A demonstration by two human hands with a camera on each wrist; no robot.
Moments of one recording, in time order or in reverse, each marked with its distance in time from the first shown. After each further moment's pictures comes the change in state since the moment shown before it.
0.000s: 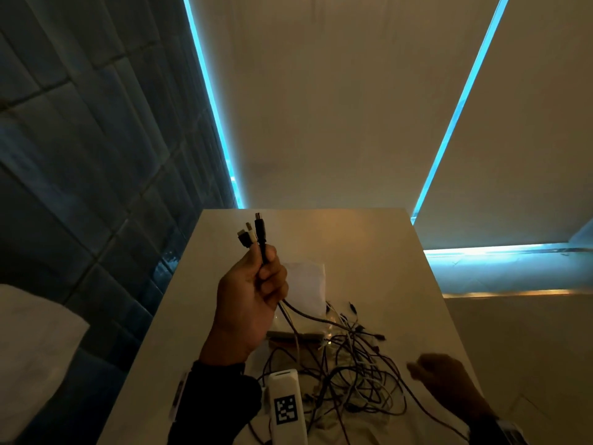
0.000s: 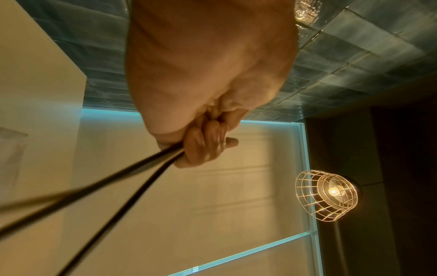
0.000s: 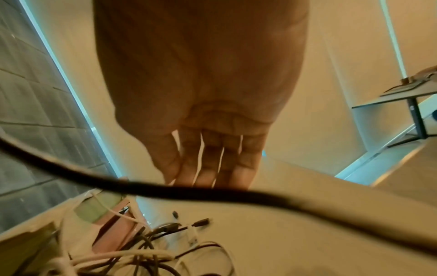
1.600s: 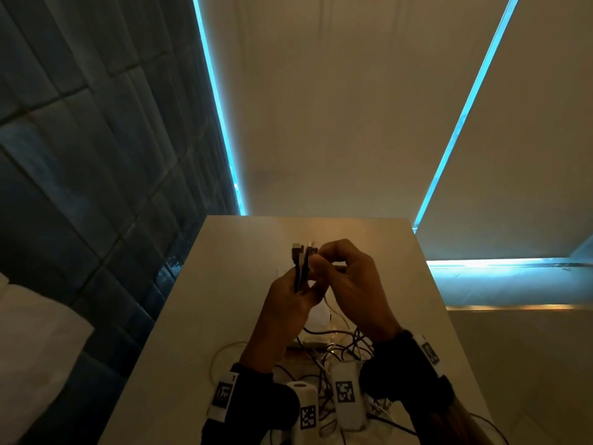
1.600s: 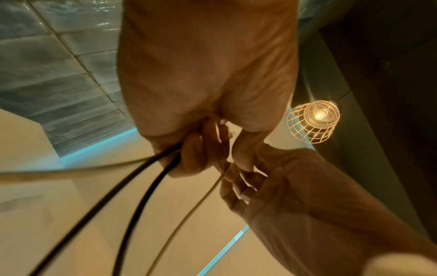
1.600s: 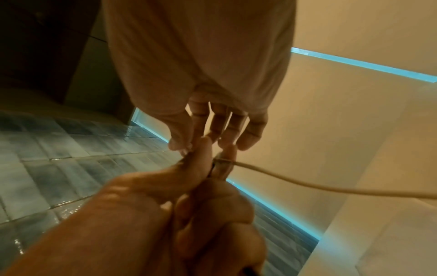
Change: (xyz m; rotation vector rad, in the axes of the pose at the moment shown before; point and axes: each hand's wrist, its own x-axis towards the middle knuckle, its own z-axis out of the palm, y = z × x) left_hand 0.010 -0.036 0.001 0.880 0.038 0.122; right_hand -0.036 -0.297 -0.084 0.886 0.236 -0.709
